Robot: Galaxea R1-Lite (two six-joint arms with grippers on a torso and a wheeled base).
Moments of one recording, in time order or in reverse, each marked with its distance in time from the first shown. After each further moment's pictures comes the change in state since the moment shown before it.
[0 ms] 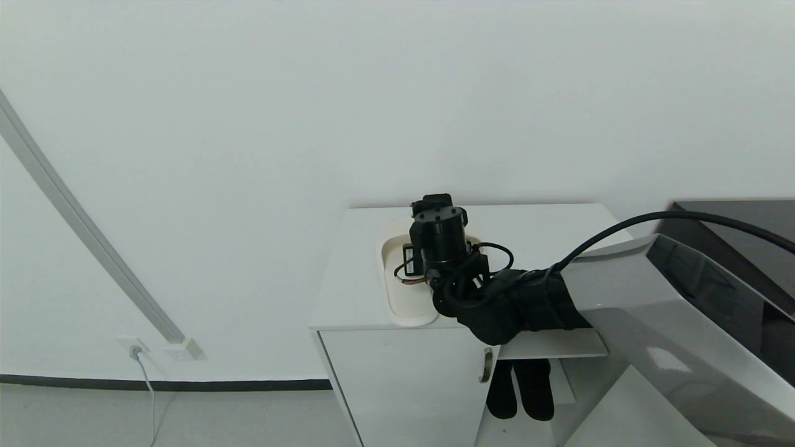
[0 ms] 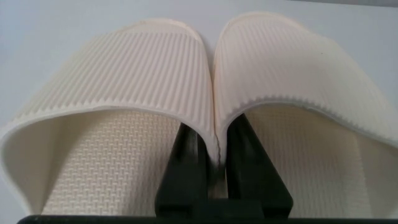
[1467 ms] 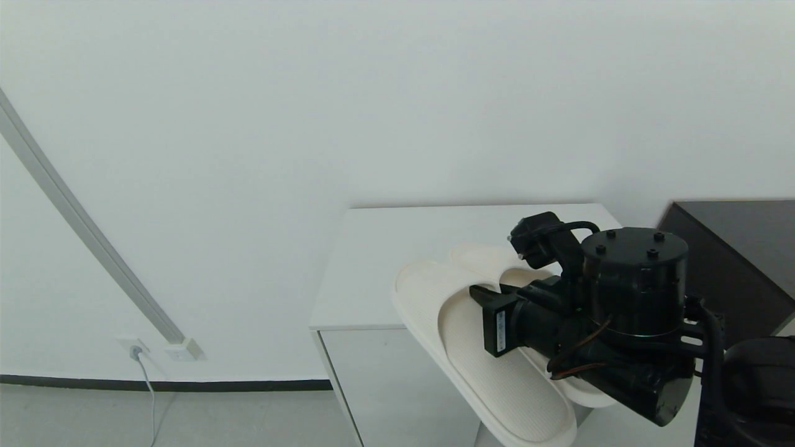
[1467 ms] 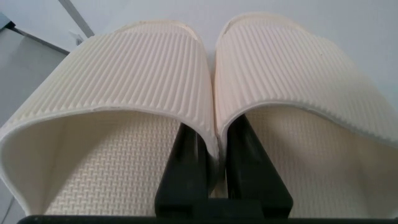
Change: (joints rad) left arm 0.000 0.000 0.000 0.000 0.000 -0.005; right arm 0.084 -0.672 0.916 -0.200 0.320 -0.006
